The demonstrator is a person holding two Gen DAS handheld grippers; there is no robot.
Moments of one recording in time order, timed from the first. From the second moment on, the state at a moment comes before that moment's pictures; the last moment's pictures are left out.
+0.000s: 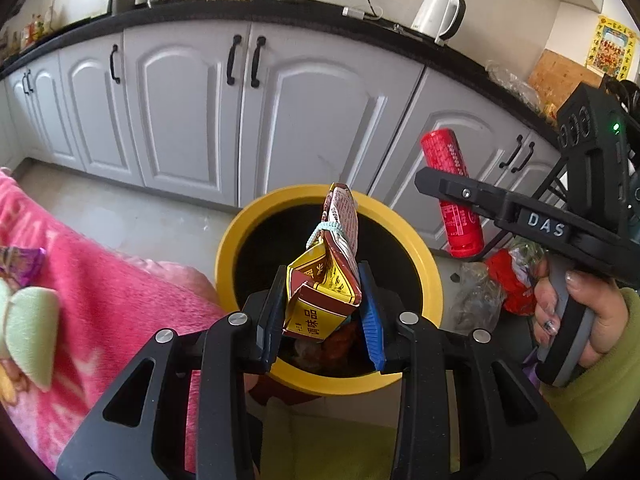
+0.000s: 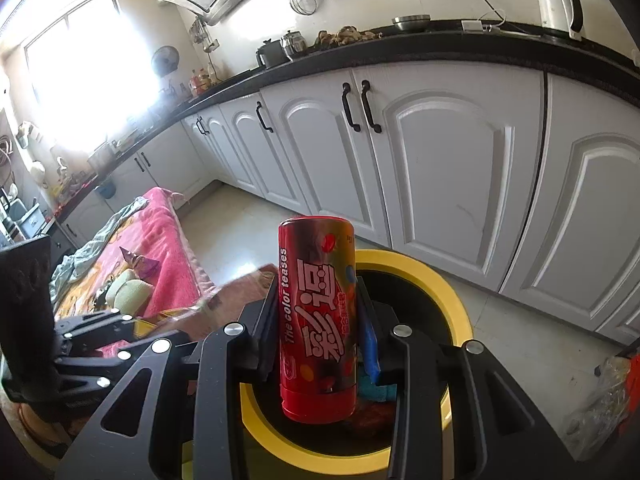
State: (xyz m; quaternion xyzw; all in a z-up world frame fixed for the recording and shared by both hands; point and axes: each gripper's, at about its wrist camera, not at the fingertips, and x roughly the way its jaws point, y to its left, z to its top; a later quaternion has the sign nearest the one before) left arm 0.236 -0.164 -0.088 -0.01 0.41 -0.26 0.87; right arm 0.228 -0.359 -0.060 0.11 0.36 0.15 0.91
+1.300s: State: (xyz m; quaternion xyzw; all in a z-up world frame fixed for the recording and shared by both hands) left arm 0.218 -0.053 -0.062 -0.07 0.38 -0.10 0.92; right arm 0.216 -0.321 -0.036 0.09 0.34 0.16 0.92
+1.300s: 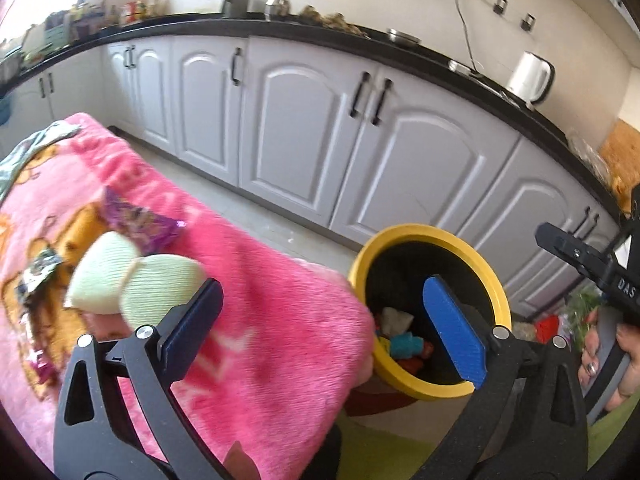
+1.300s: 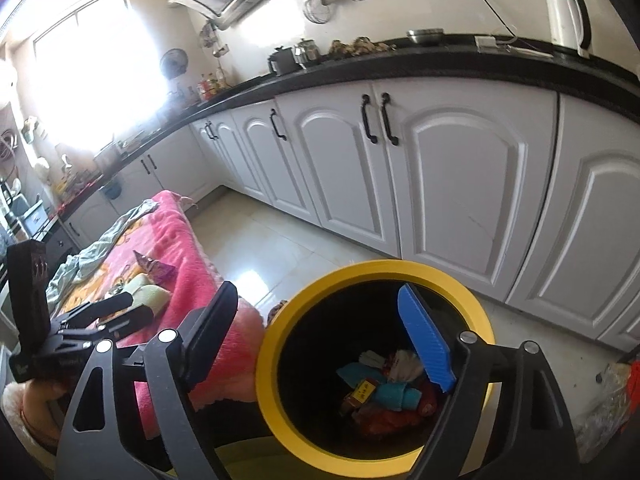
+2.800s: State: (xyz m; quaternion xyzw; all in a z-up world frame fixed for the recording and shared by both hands) left arm 0.147 0.158 -0.029 -0.19 0.30 0.07 0.93; right arm 0.166 -0.116 -0.001 -0.07 0.30 0.34 0.89
